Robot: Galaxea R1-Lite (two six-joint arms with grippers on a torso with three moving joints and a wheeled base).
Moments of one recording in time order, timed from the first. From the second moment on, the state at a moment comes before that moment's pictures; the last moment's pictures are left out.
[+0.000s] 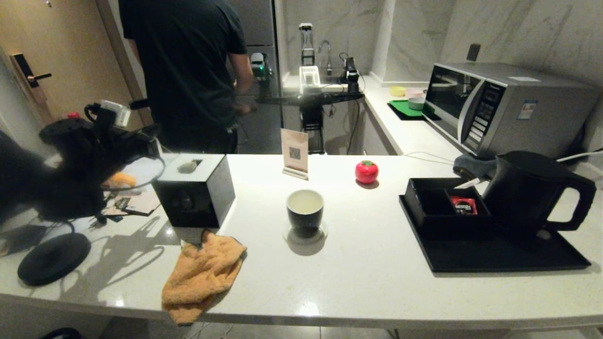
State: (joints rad) left arm 0.26 2.22 -1.25 -1.13 -0.43 0.14; right arm 0.00 0.00 -0.03 0.07 0.01 -0.02
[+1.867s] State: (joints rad) left arm 0.23 2.20 -1.52 -0.91 -0.36 0.18; right arm 0.00 0.00 -0.03 0.07 0.01 -0.02
